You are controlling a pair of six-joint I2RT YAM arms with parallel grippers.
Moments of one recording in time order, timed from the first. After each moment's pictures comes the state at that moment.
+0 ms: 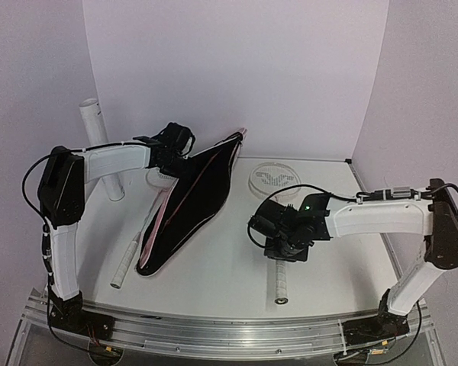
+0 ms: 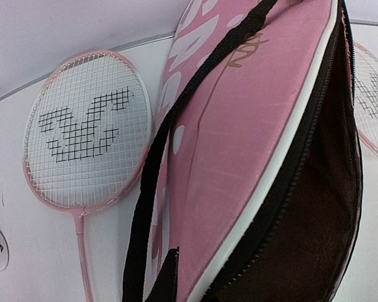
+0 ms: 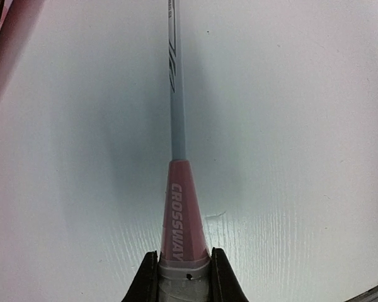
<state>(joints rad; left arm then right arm) -0.58 2.04 1.69 -0.46 -0.21 -0.19 1.08 1.66 1.17 -0.84 0.40 1.19</state>
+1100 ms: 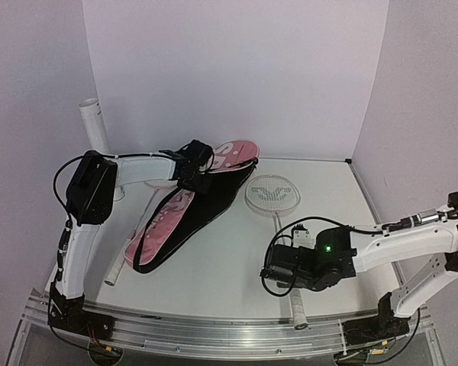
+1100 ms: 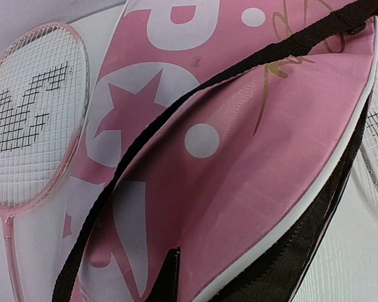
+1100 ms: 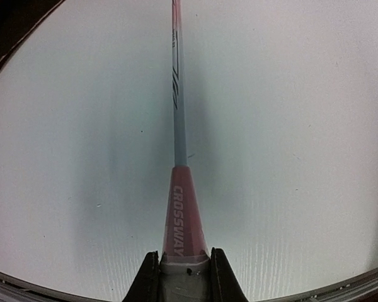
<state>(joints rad) -0.65 2.27 1.83 -0.46 -0.26 -0.27 1.34 1.48 0.98 -0.89 0.56 1.33</state>
